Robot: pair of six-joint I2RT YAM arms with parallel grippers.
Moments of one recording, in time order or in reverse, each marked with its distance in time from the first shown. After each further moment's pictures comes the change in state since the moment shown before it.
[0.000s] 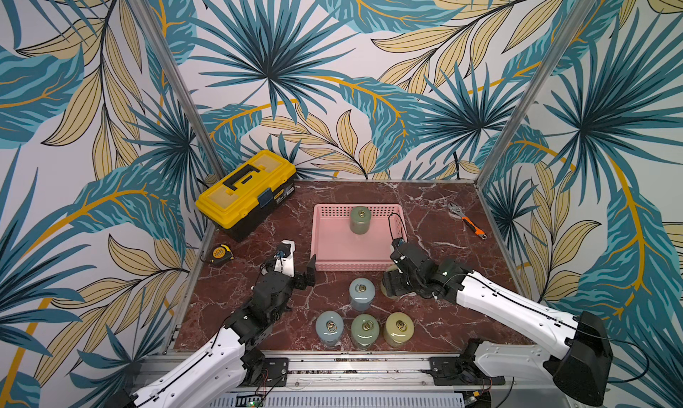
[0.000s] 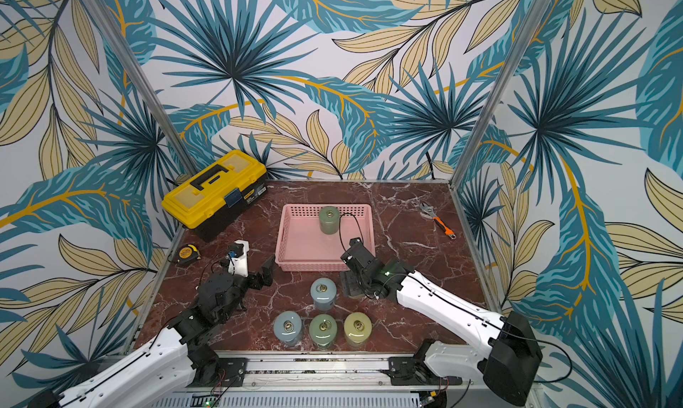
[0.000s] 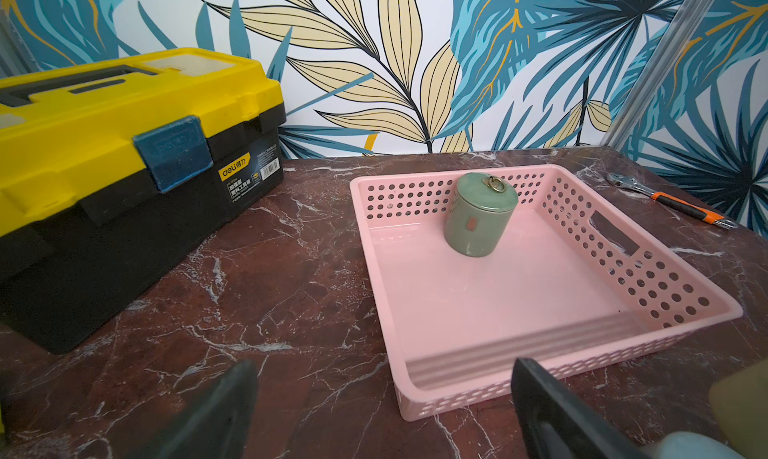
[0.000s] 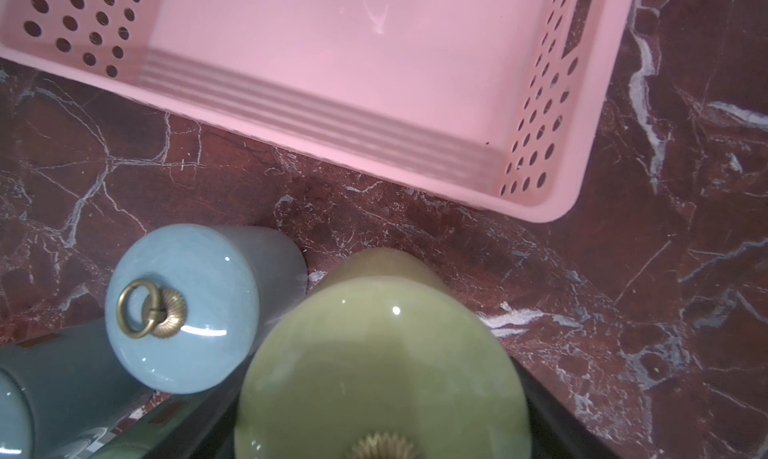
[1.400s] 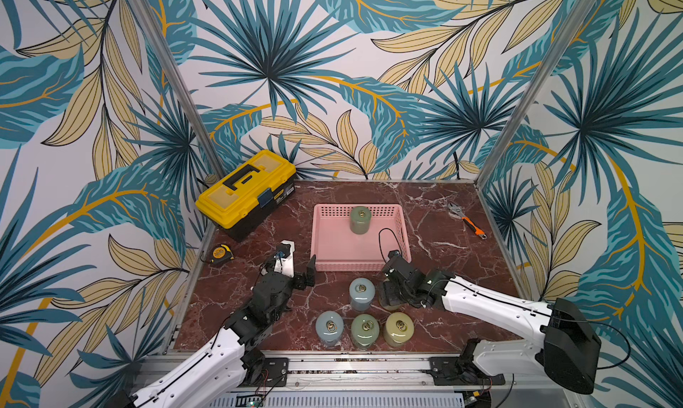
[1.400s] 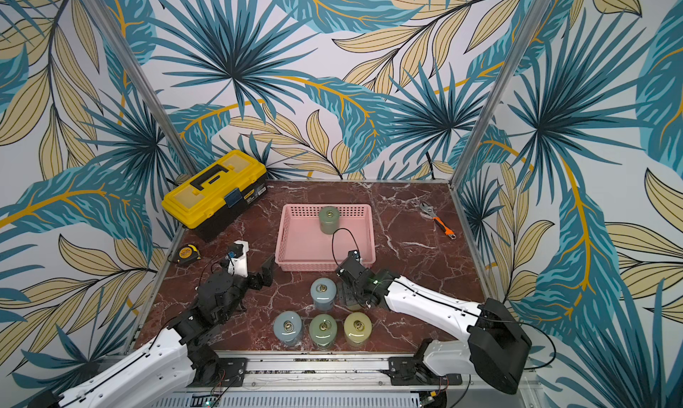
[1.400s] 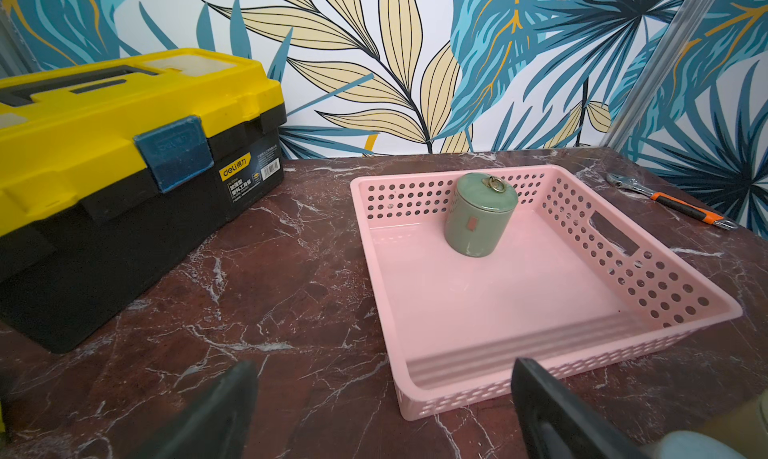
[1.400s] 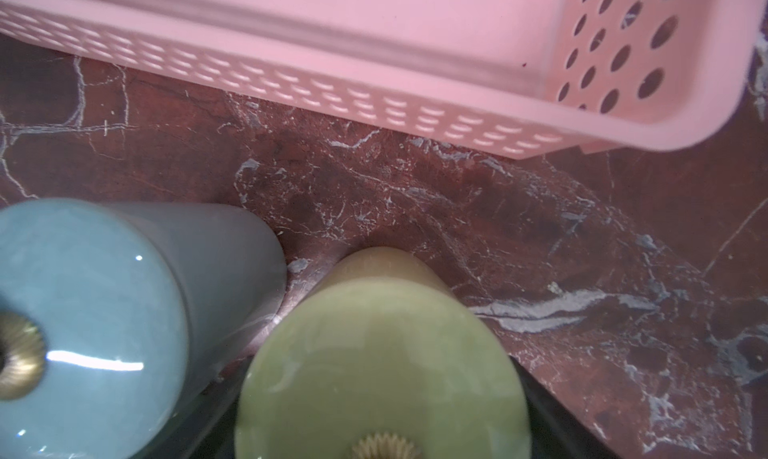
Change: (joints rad) left arm 0.000 -0.006 -0.004 0.000 0.000 0.000; right arm 0.054 0.079 -0.119 0.107 0.016 0.116
